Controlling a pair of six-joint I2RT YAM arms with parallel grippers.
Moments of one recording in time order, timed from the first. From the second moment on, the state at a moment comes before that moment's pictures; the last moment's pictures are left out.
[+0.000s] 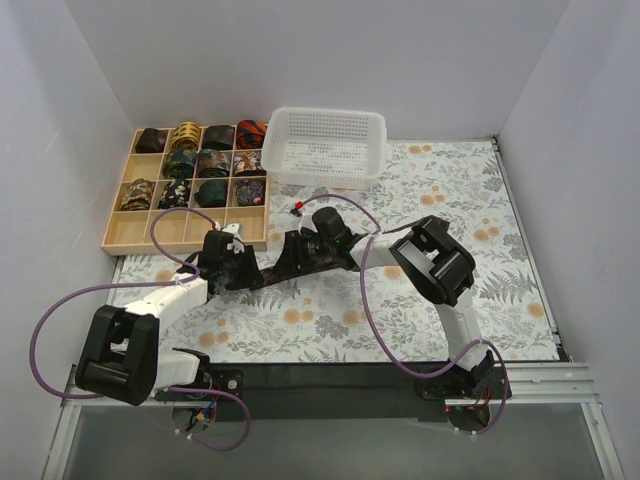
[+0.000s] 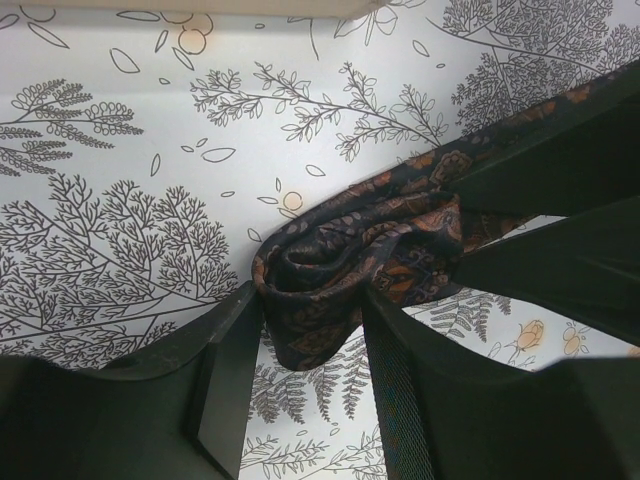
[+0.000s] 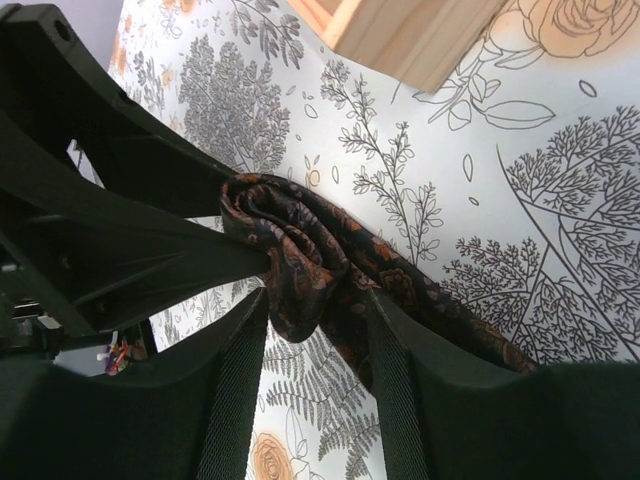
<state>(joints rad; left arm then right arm) -0.27 1.27 0.51 -0.13 0.14 -0.40 0.81 2.11 1.17 0.42 -0.60 0.65</state>
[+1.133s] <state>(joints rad) -0.22 1.18 0.34 0.14 0.22 -0.58 0.81 2.15 1.17 0.46 -0.62 0.66</state>
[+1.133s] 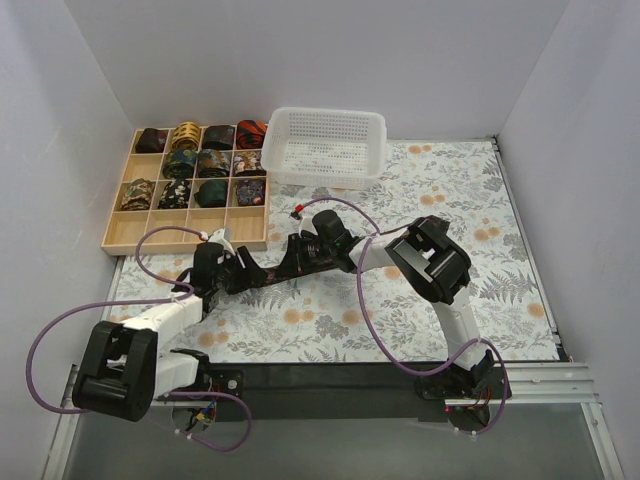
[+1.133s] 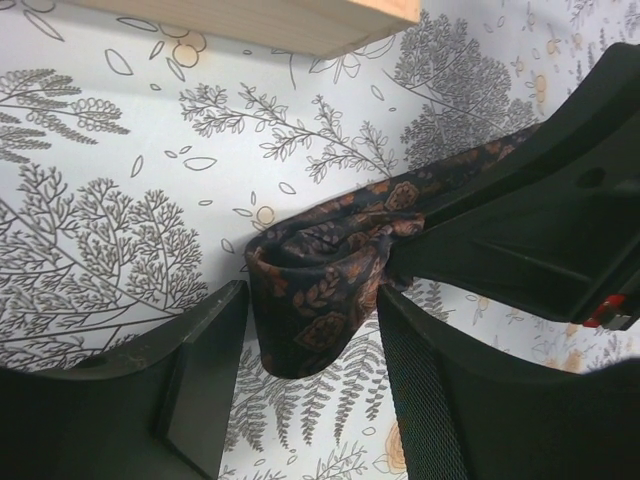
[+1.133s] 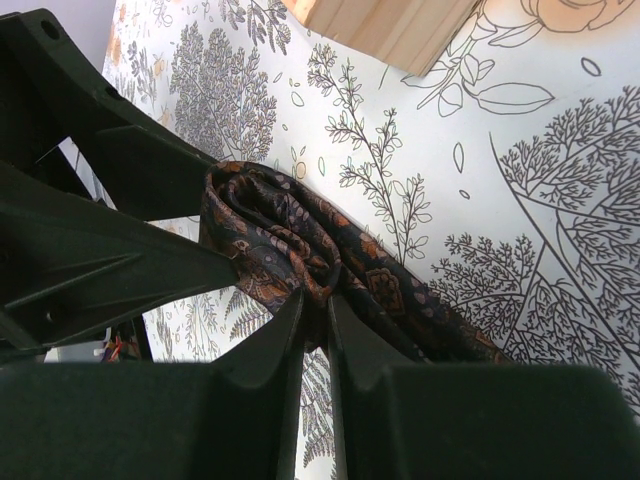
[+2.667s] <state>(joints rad) -0.44 1.56 1.01 -0.71 -0.43 -0.15 0.61 1.49 0.84 -0.07 -0.20 0.27</state>
